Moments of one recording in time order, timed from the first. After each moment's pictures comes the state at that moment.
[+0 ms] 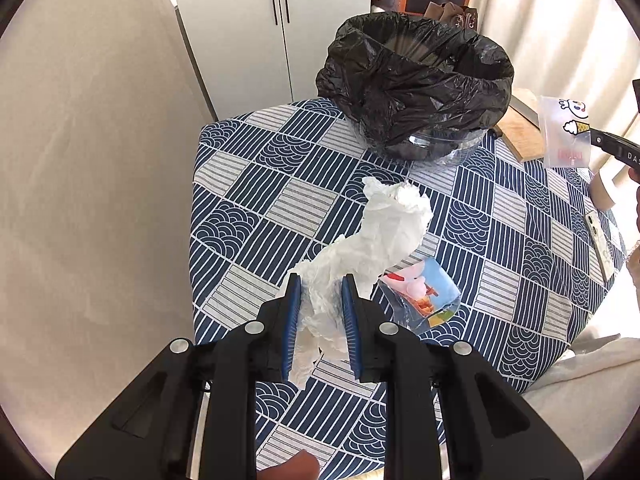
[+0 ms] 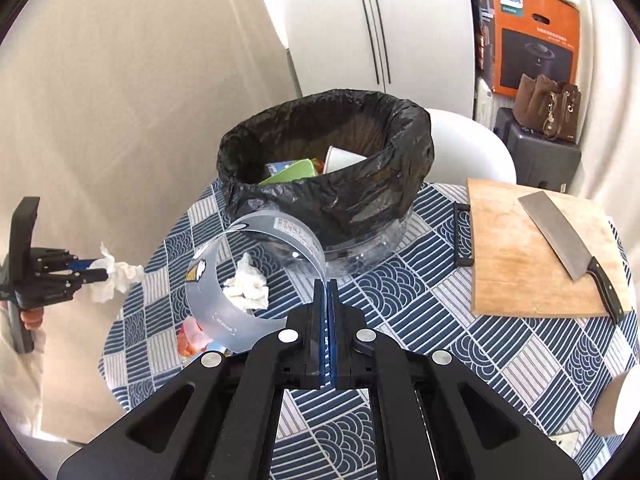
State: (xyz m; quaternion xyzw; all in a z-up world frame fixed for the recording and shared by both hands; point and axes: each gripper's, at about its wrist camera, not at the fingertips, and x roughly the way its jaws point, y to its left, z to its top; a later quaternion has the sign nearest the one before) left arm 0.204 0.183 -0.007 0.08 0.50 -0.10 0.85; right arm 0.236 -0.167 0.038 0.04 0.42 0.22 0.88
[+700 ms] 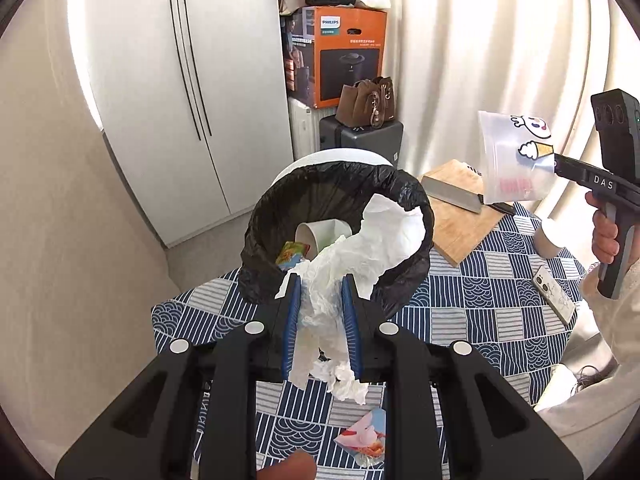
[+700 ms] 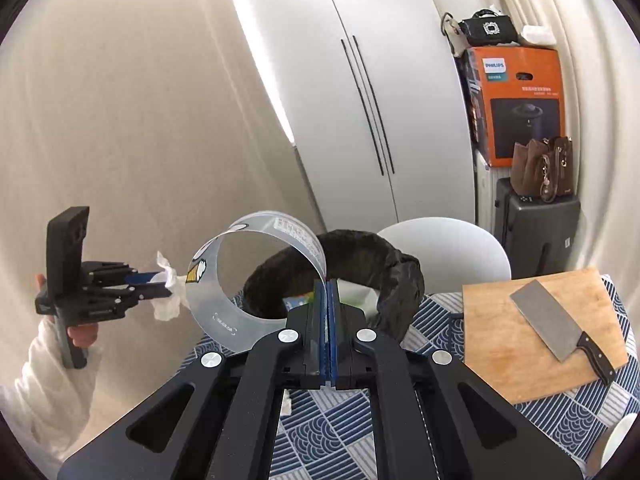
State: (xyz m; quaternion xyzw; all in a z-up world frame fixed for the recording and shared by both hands) left arm 0.302 0.099 0.106 0.12 0.36 -0.25 0.89; right arm 0.270 -0.198 0.135 0.12 0.28 0.24 0.92
